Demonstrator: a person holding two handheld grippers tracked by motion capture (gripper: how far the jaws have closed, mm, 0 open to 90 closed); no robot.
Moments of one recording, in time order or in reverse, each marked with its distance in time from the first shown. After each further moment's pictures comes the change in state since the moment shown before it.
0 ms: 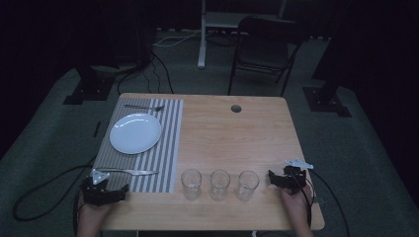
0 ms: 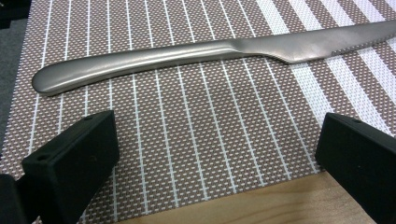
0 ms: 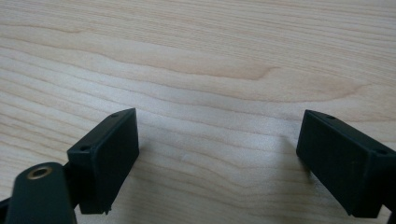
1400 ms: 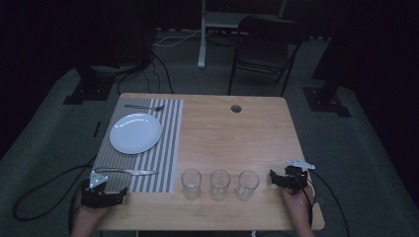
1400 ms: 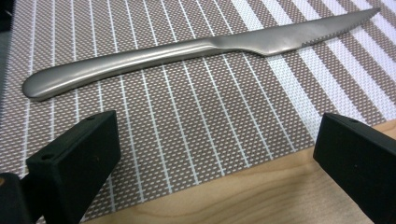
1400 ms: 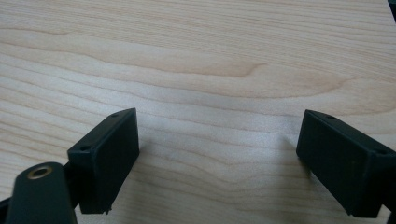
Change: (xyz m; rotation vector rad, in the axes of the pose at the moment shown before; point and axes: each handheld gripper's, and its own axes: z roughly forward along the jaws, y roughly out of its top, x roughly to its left) left arm 0.002 -0.005 -0.009 -0.019 -0.073 0.063; right arm -0.003 -0.001 -0.001 -0.001 -0.024 0.022
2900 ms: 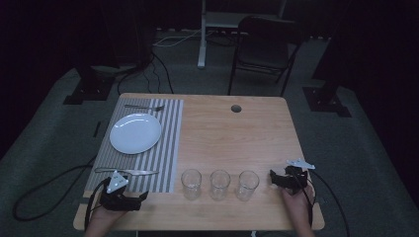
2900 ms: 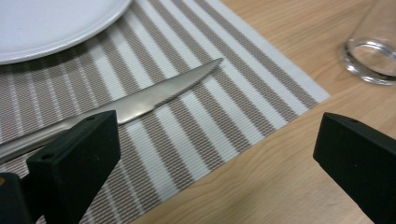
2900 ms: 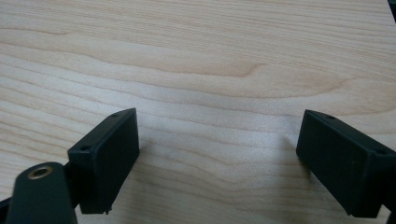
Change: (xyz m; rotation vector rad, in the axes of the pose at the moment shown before) left arm -0.060 0.027 -0.009 -0.092 -0.188 0.161; right arm 0.000 0.000 0.000 0.000 0.000 0.000
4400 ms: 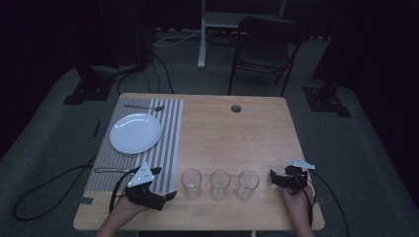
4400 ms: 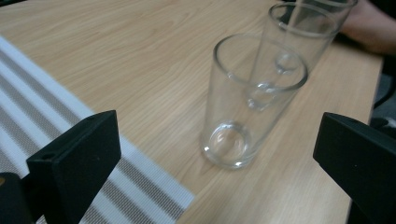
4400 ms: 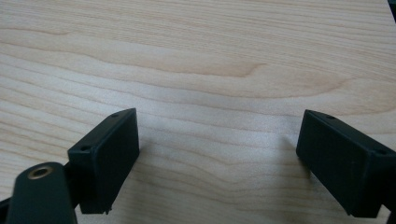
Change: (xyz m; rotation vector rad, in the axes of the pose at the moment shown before) left arm -0.056 0.070 0.007 -0.130 -0.307 0.167; right arm 0.000 0.000 0.000 0.000 0.000 0.000
